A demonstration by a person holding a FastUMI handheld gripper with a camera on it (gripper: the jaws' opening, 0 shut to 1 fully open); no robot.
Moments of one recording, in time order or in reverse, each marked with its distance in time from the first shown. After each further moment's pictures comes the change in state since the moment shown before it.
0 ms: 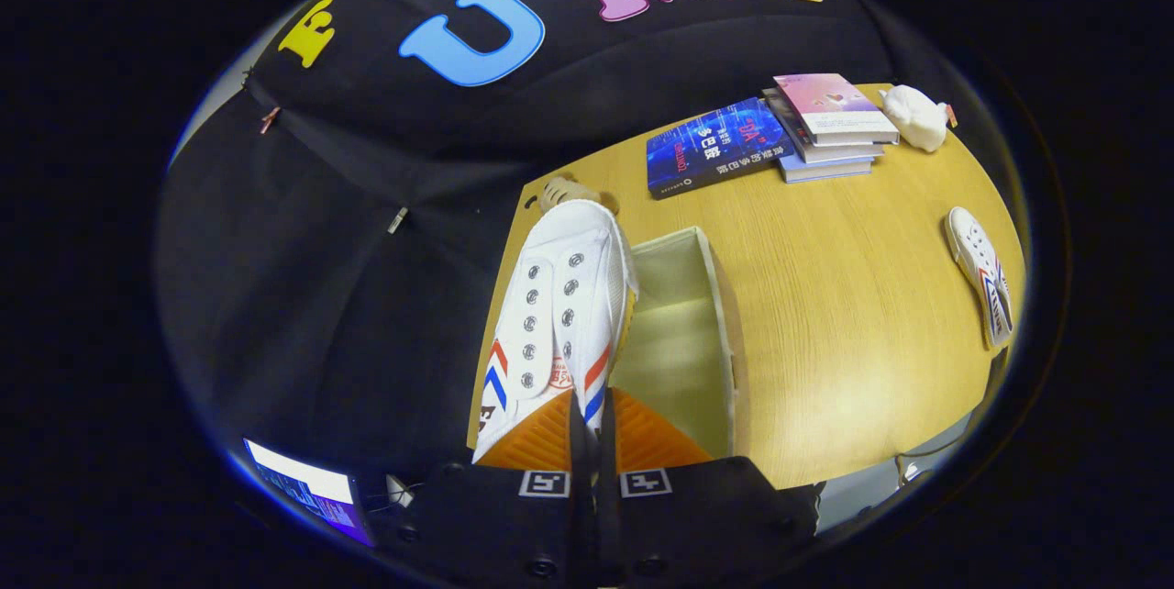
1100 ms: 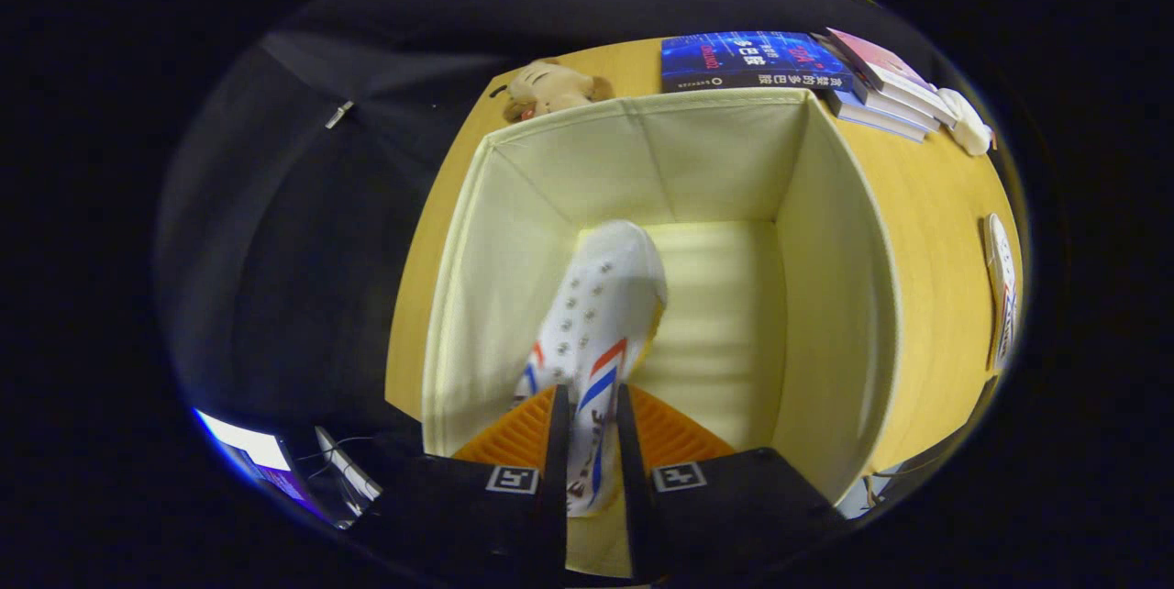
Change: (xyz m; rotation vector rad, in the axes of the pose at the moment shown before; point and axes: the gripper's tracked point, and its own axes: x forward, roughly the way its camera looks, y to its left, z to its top) arm 0.114 -0.003 -0.074 -0.119 0.237 -0.110
